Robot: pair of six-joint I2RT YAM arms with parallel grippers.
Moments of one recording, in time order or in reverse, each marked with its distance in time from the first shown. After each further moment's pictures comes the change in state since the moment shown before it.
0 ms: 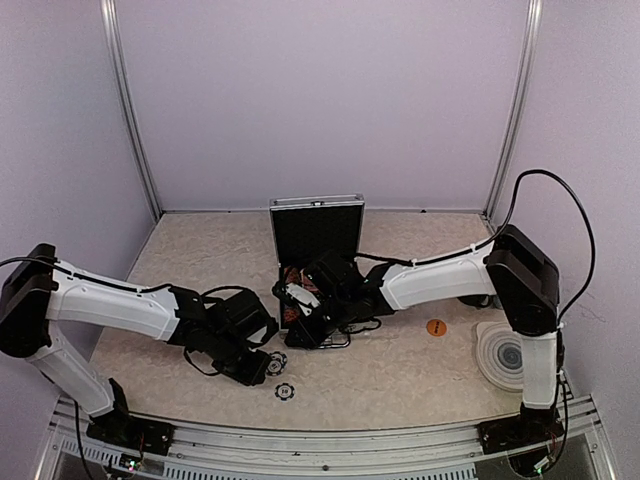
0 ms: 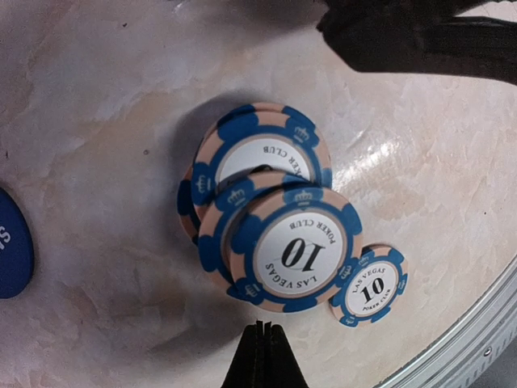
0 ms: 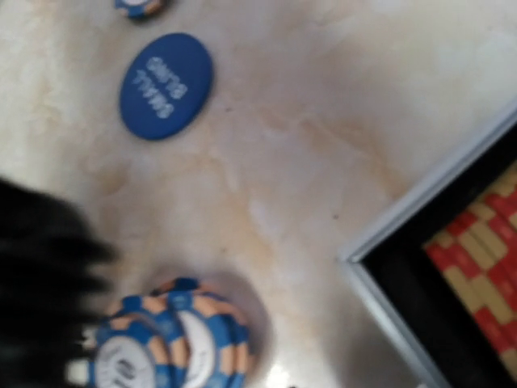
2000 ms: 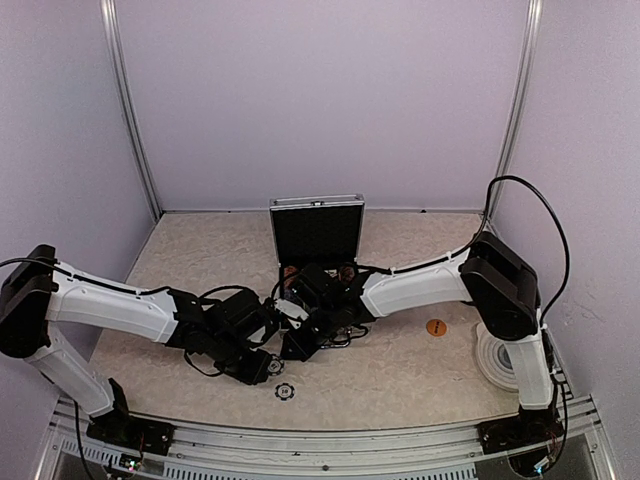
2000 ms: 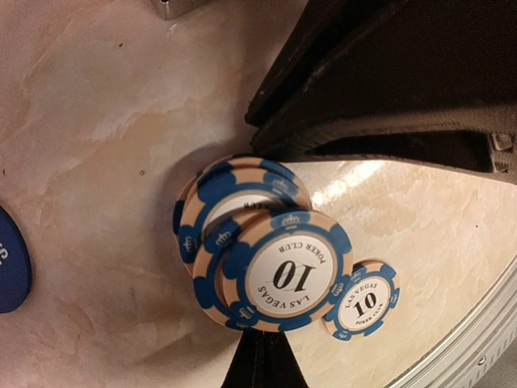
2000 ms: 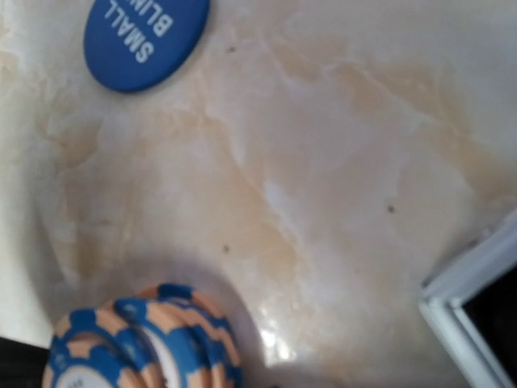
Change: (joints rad) left arm 0.007 -0.009 -0.032 0.076 -0.004 -0.016; right arm 0.039 0.126 0.112 -0.090 0.006 -0.023
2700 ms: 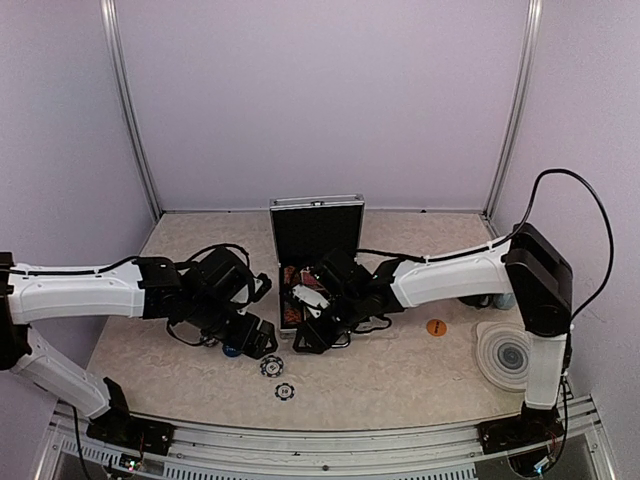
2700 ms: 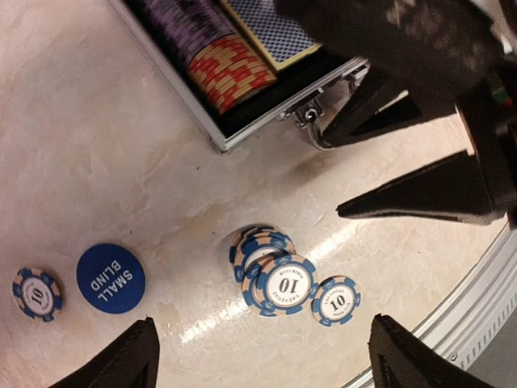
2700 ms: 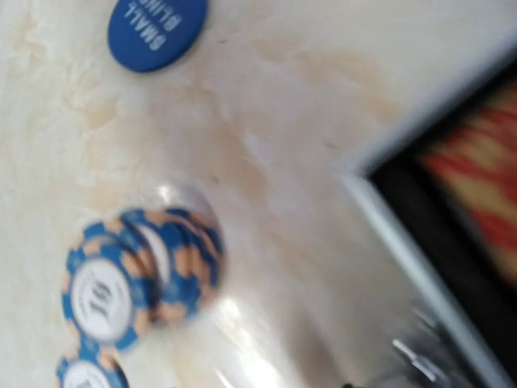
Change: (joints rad) left arm 0.067 -0.174 0.129 -0.173 -0.079 0.126; right arm -0.030 -0.163 -0.120 -0.018 0.054 -0.045
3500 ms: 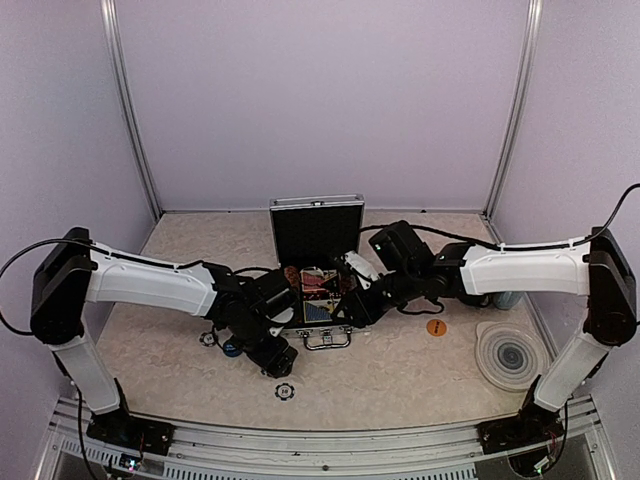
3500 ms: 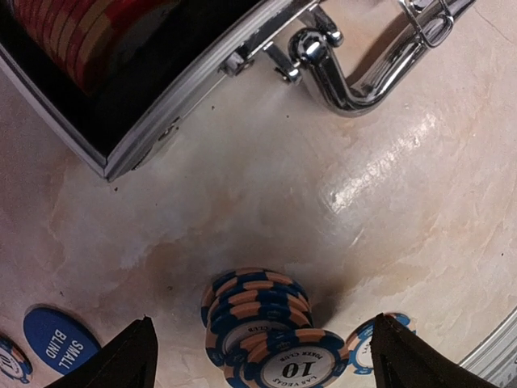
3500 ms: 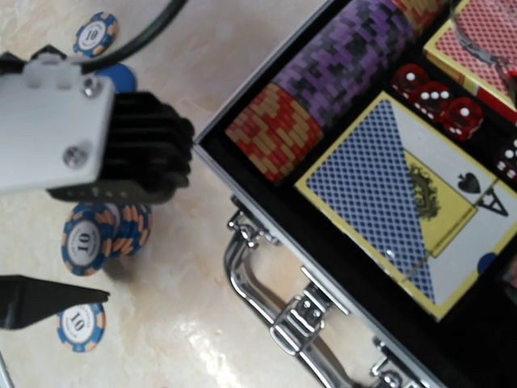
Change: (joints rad) left arm -0.033 0.390 0.176 -0.064 0.027 0.153; right arm -0.141 -0.392 -0.278 0.028 0.037 0.024
